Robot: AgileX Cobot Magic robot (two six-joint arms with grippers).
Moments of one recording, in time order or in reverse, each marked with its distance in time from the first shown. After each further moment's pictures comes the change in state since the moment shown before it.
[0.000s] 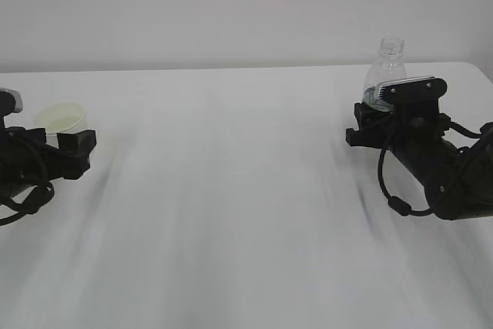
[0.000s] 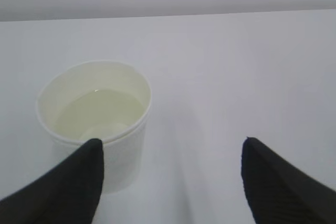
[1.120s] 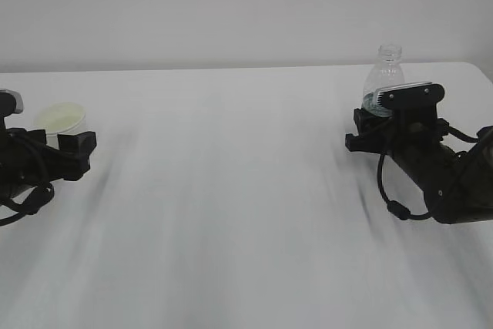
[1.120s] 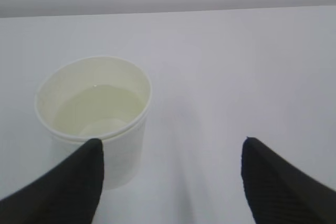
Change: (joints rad) left arm 0.000 0.000 0.000 0.000 0.008 0.002; right arm 0.000 0.020 0.000 0.002 -0.001 -0.004
